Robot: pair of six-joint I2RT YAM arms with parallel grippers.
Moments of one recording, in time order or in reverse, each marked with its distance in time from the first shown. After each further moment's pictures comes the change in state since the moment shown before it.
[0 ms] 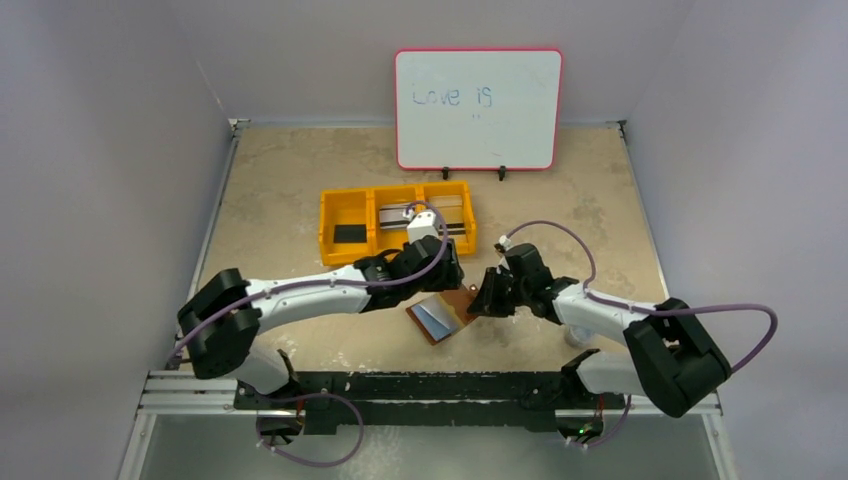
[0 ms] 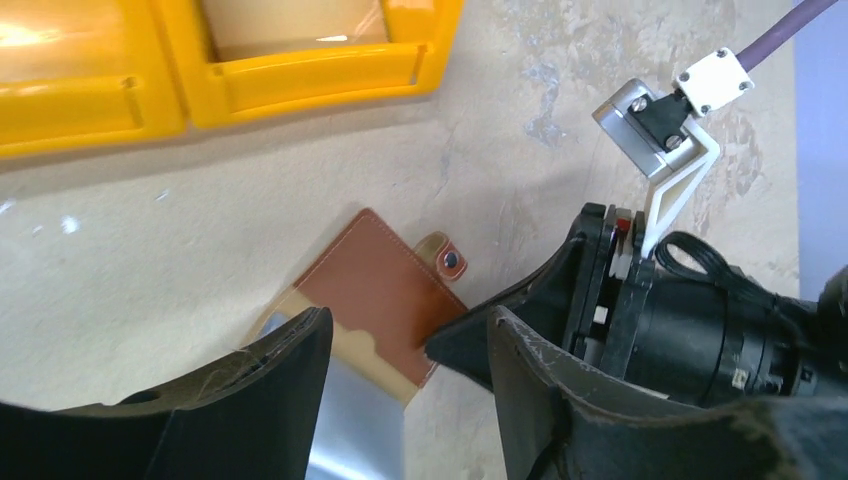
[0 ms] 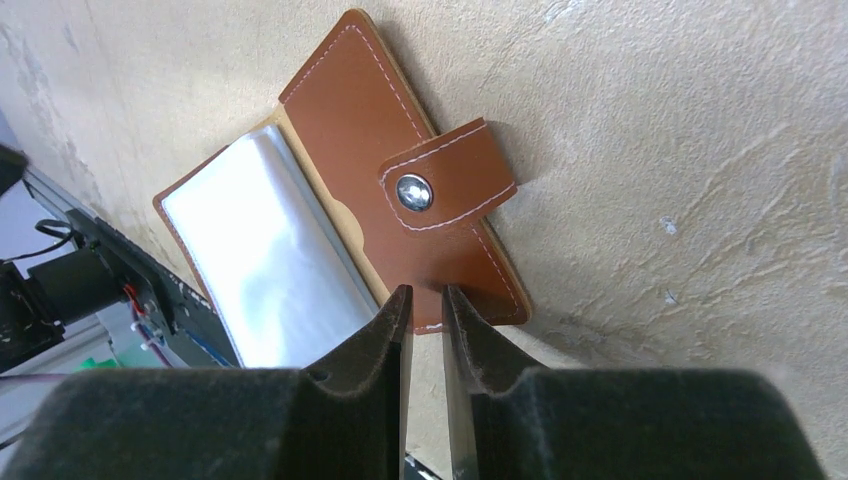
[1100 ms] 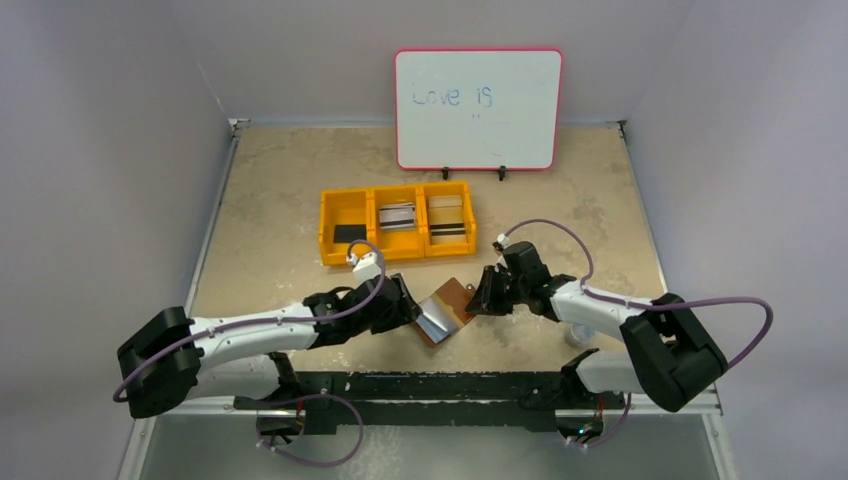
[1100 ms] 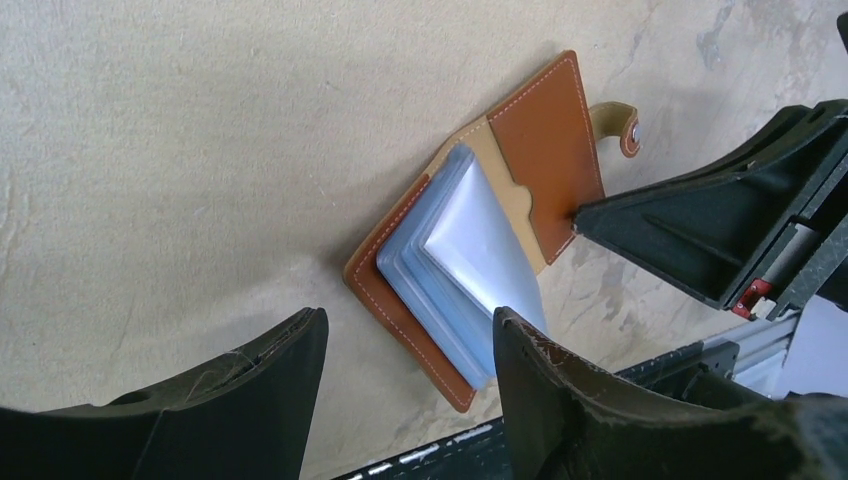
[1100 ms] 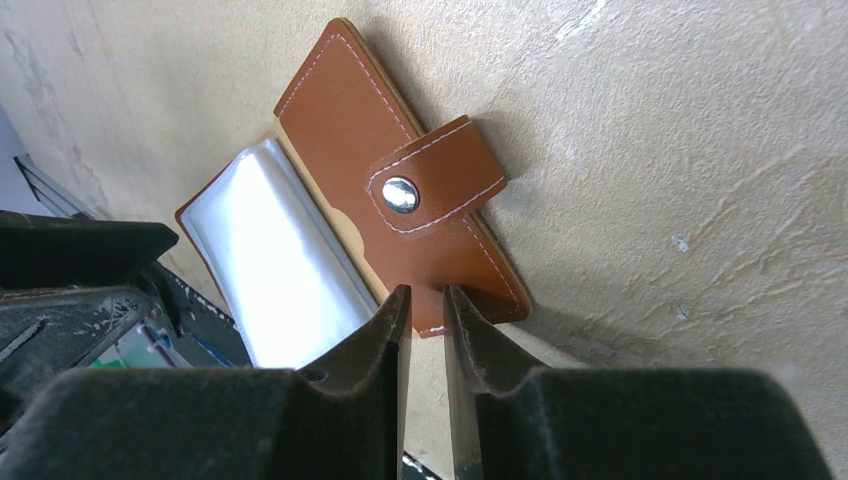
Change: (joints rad) left arm -0.002 -0.374 -0.446 -0.056 0.043 -0.314; right arm 0.000 0.031 0.021 0.006 -0.004 0.007
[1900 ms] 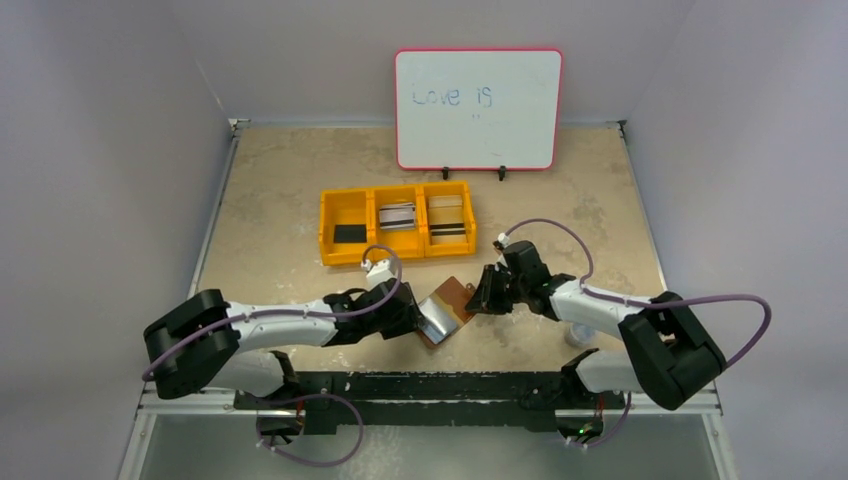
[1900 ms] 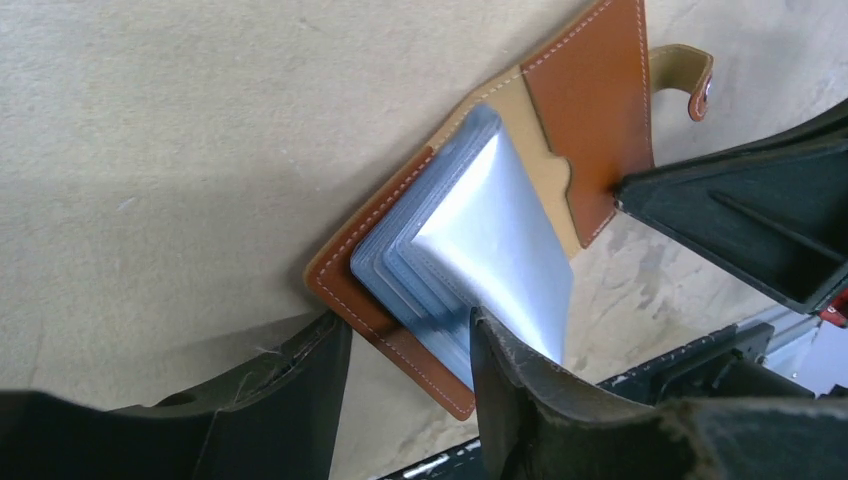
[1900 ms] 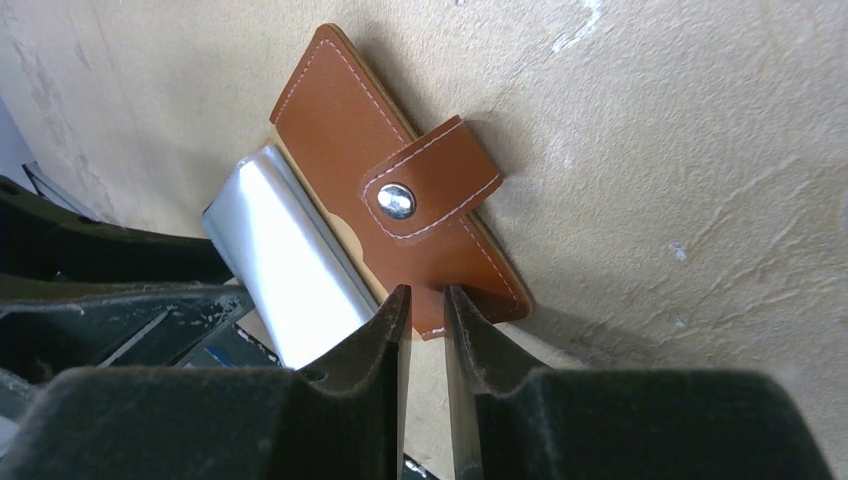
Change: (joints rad) left arm -0.014 0.138 -0.021 0.124 0.099 -0.014; right arm 0.000 0.012 0.003 0.010 0.000 0.011
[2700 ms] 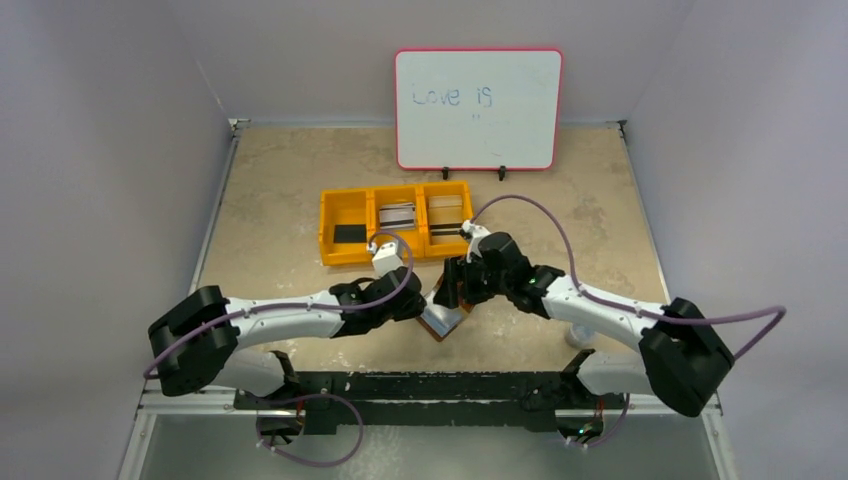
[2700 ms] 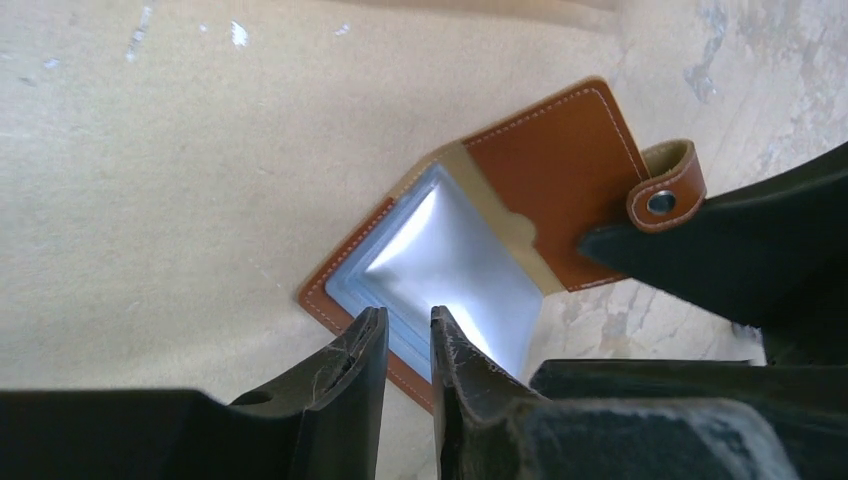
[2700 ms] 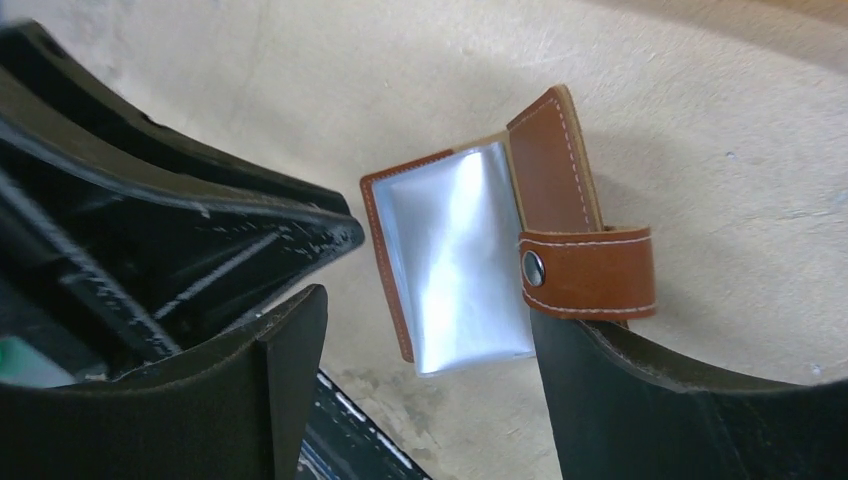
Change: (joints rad) left arm 0.000 0.041 0.125 -0.035 -0.156 0.109; right arm 0.180 -0.077 0.164 -0.052 0.103 -0.196
